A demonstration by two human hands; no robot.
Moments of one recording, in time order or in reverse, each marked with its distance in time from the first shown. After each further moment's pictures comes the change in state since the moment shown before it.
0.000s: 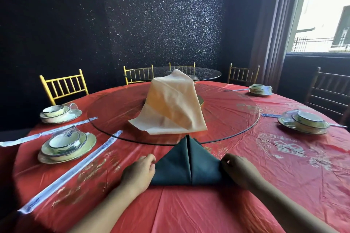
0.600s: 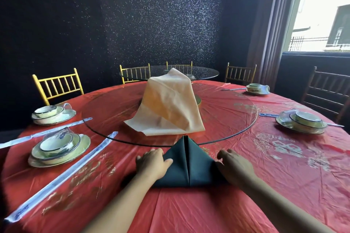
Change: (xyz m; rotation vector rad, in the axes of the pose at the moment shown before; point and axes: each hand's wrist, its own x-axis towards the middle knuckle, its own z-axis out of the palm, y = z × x) left_hand 0.034 0.048 0.007 0.161 -0.153 -0.132; right_hand 0.006 -0.016 -0.006 -0.147 0.050 0.011
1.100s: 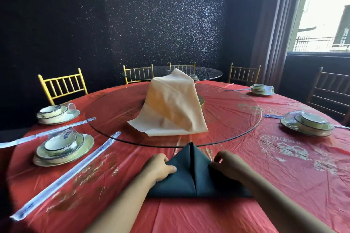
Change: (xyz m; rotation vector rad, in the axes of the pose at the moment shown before) left_hand -0.005 -0.004 0.003 -0.488 -0.155 -0.081; right_hand 0.016 -0.010 -0.002 0.178 -0.229 0.038
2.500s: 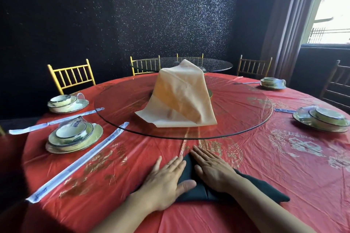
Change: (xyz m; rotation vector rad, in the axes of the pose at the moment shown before) left_hand -0.056 -0.022 0.004 0.611 -0.126 0.492; right_hand -0.014 -0.040 0.043 -0.272 -0.047 -0.545
